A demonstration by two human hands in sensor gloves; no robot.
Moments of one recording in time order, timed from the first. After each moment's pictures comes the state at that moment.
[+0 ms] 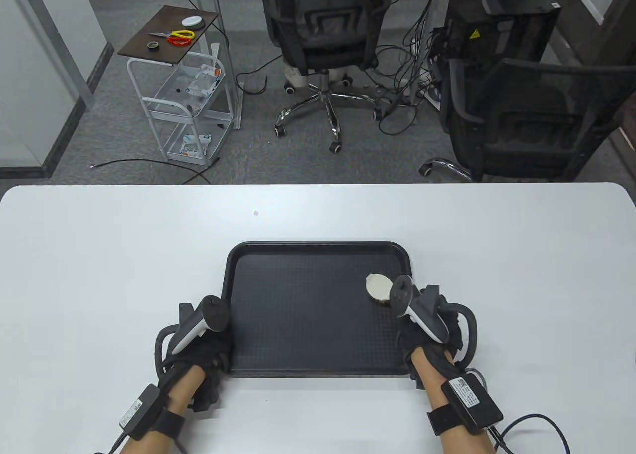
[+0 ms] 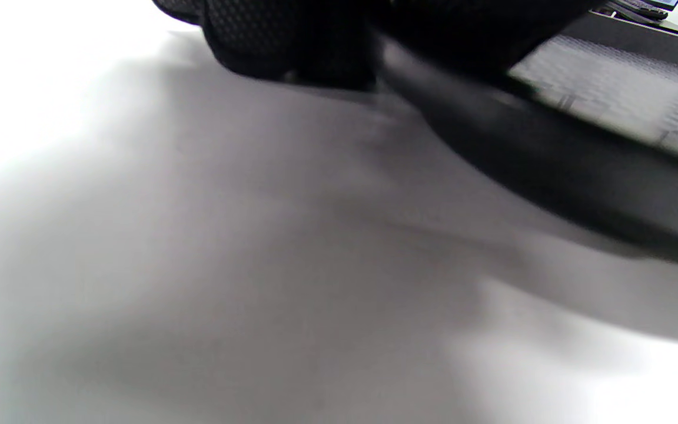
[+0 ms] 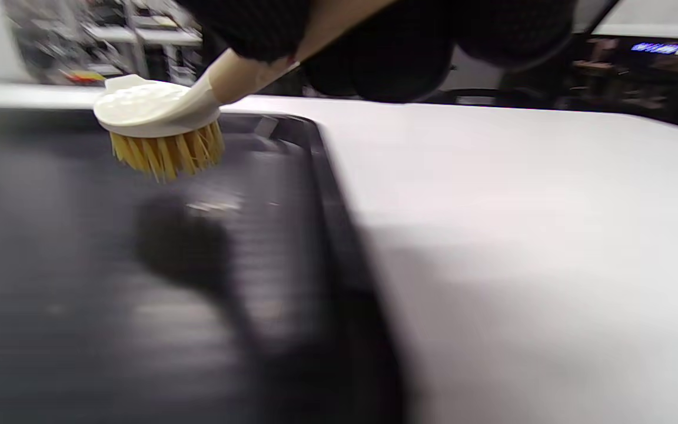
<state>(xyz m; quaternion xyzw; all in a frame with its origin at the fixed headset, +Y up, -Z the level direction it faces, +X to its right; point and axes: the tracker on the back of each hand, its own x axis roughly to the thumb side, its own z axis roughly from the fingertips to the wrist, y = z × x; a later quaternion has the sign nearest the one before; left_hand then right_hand) -0.263 -0.800 -0.345 -0.24 0.04 0.07 0.97 0.125 -0.717 -0.334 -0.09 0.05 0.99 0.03</state>
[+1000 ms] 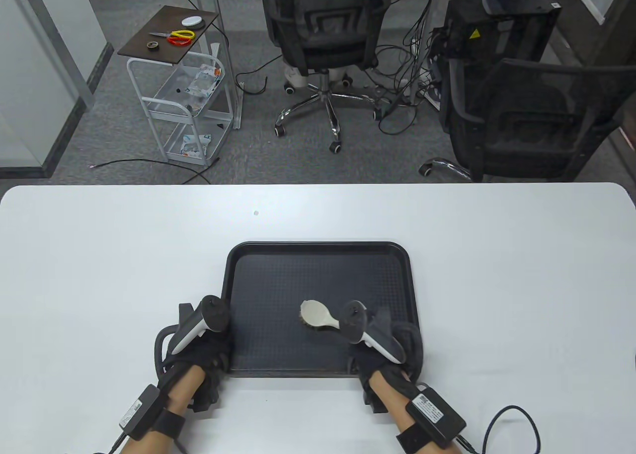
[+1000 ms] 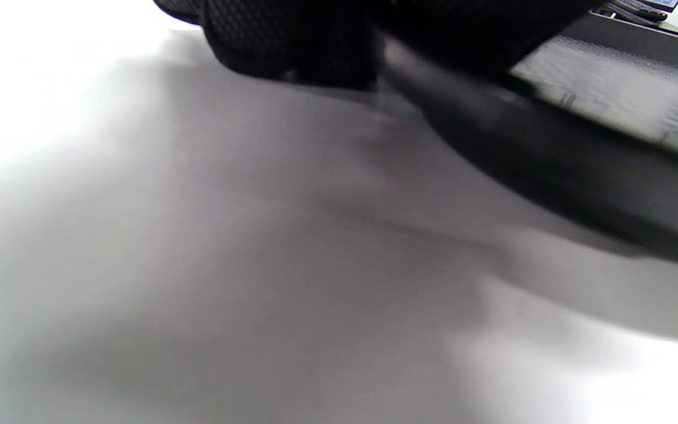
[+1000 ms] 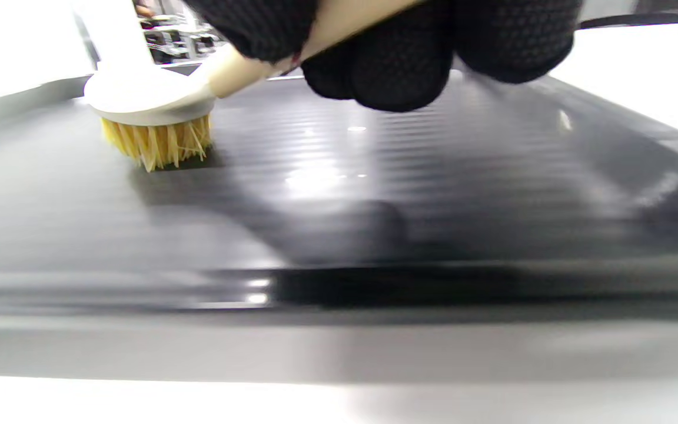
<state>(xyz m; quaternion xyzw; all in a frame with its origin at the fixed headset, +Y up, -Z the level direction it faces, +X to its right) -0.263 -0.800 -0.345 -0.24 0.04 0.07 0.97 0.092 -0.750 -0.311 -0.02 0.11 0.99 0.08</state>
